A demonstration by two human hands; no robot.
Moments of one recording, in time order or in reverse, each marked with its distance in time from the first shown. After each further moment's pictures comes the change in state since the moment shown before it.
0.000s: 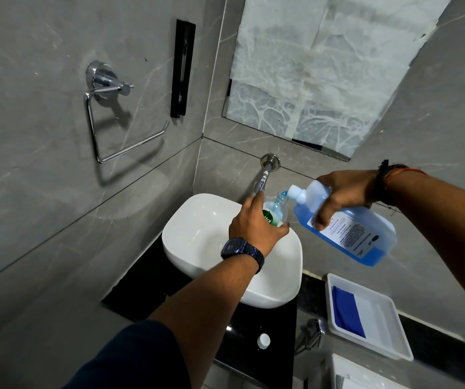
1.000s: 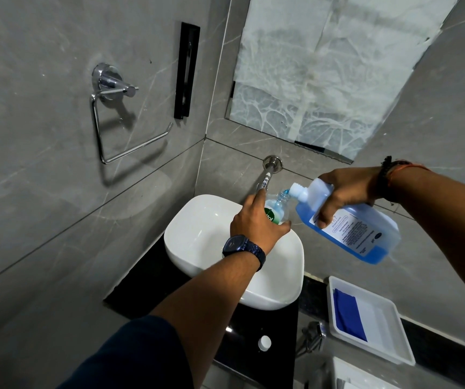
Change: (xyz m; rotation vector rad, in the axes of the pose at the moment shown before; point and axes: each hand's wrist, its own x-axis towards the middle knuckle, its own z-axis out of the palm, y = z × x) left_hand 0.005 0.003 -0.004 -0.001 0.017 0.010; right_hand -0.001 -0.004 -0.007 0.002 0.016 0.003
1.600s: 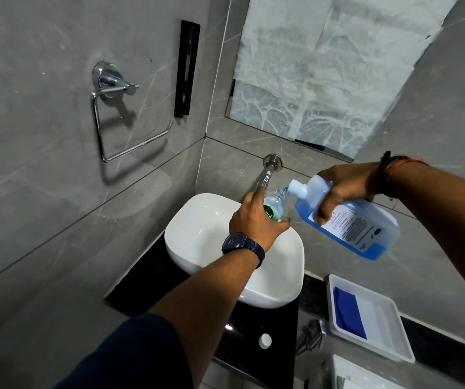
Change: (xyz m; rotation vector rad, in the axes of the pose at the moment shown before) left_hand 0.002 0.000 -0.004 -0.008 0.028 0.009; right_hand -0.002 -0.006 -0.002 0.026 -0.001 0.018
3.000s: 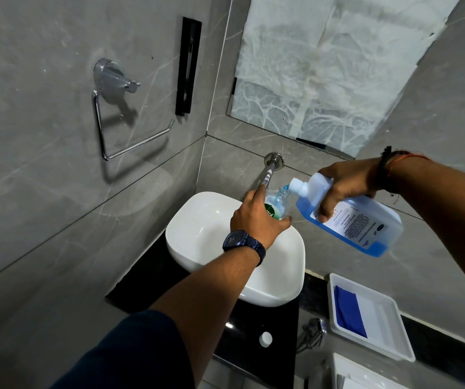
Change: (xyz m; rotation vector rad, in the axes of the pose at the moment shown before) left_hand 0.001 0.000 -0.002 0.011 -0.026 -0.001; right_hand 0.003 -0.002 -0.003 0.010 -0.043 -0.002
